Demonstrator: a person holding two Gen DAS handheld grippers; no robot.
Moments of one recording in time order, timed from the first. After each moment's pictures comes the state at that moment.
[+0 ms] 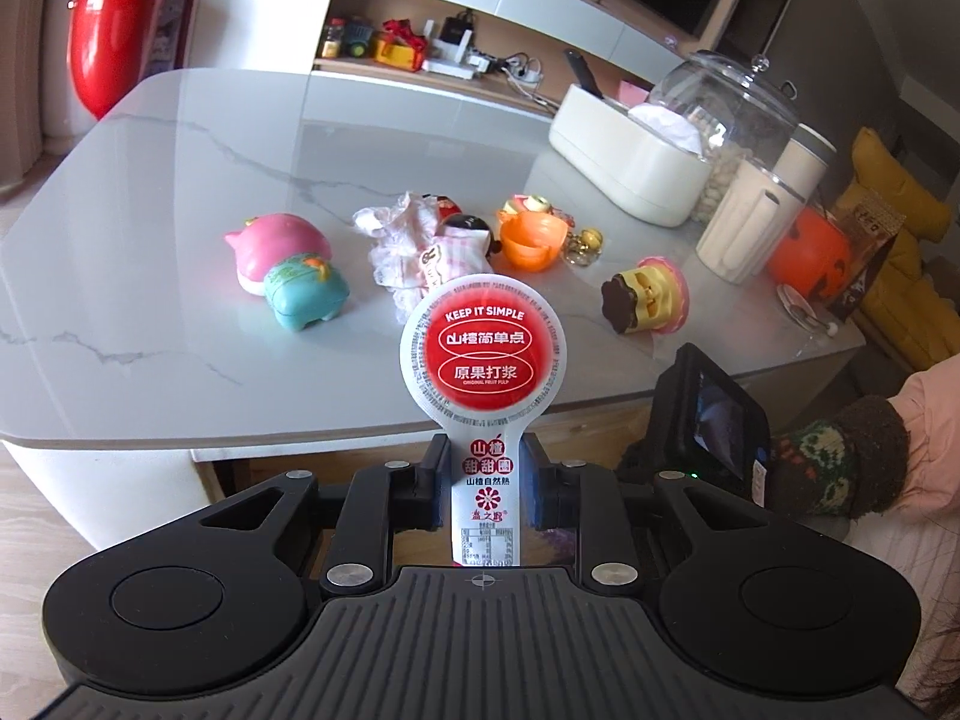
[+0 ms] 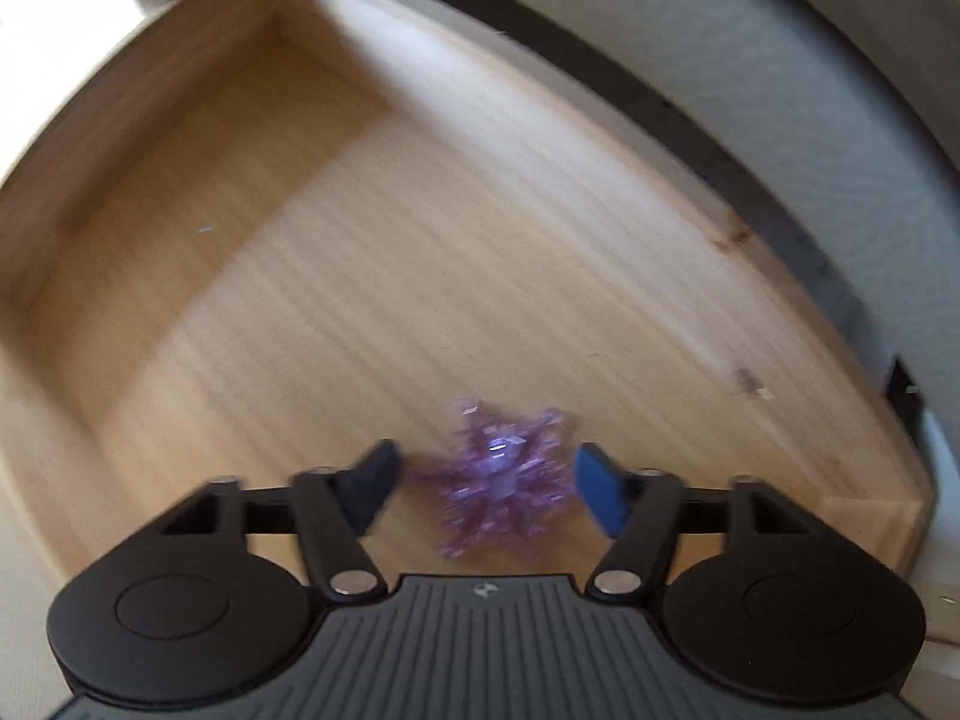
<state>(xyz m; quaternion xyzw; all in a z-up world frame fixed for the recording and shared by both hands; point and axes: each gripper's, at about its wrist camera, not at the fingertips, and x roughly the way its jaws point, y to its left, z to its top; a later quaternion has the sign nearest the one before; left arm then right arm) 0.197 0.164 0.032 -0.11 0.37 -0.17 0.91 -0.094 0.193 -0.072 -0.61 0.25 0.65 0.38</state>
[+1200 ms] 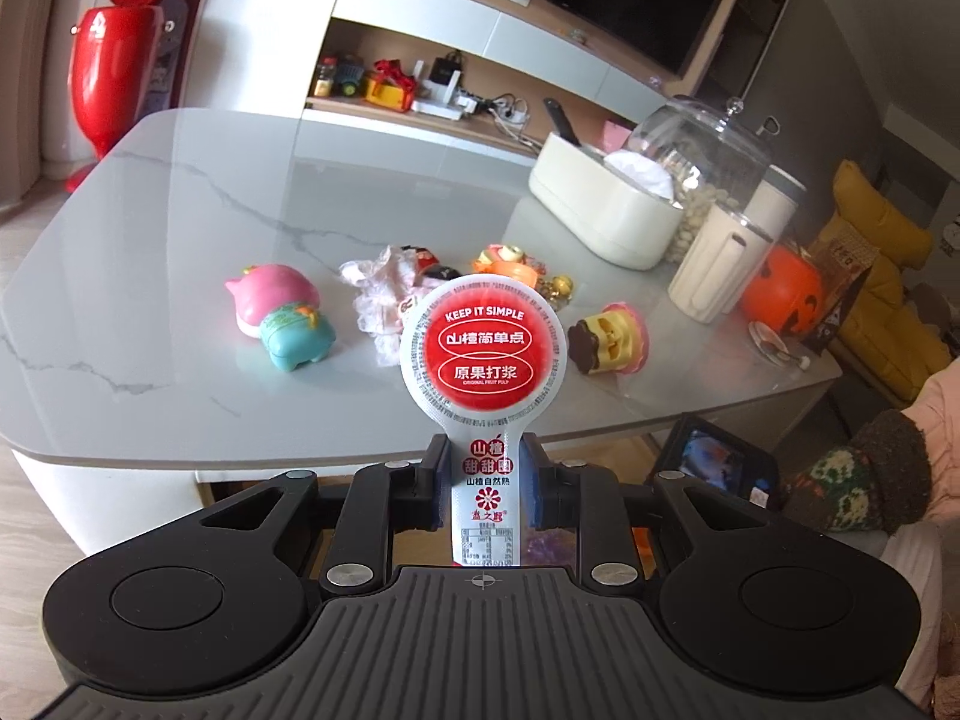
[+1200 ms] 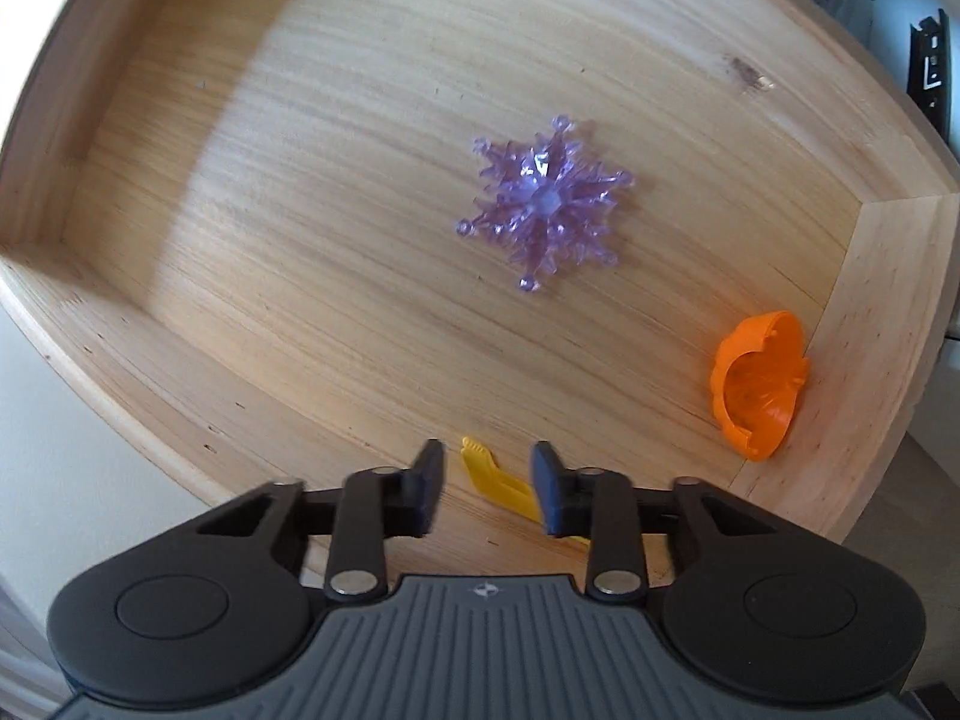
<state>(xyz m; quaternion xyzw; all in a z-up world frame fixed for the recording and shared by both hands) 0.178 0.166 0.054 -0.12 0.33 -0.18 0.92 -0.059 0.165 -0.078 -0.64 0.45 0.50 0.38</state>
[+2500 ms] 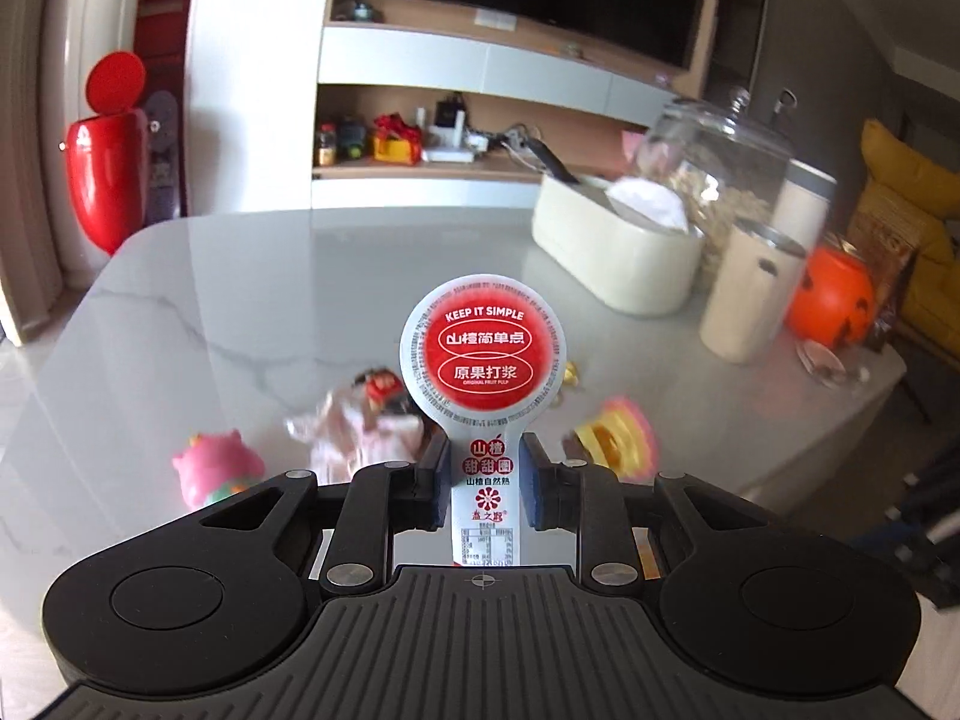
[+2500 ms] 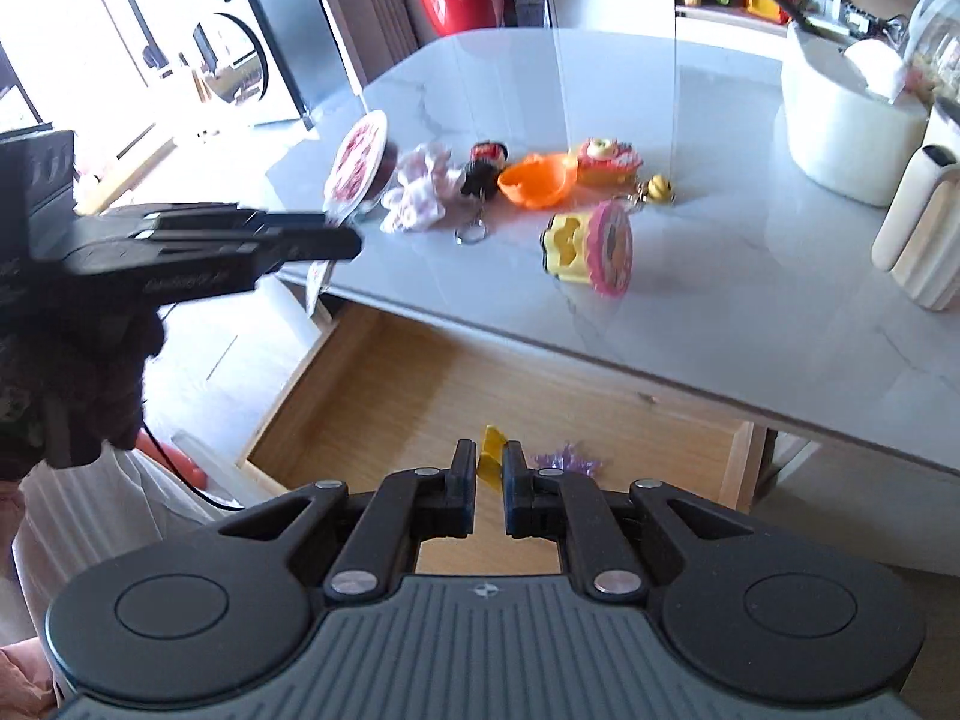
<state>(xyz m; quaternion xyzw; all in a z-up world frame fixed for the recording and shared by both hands) 0.249 0.096 0.085 -0.04 0.29 -0.13 0.95 -0.026 0.082 0.150 -0.34 0.33 0.73 0.50</state>
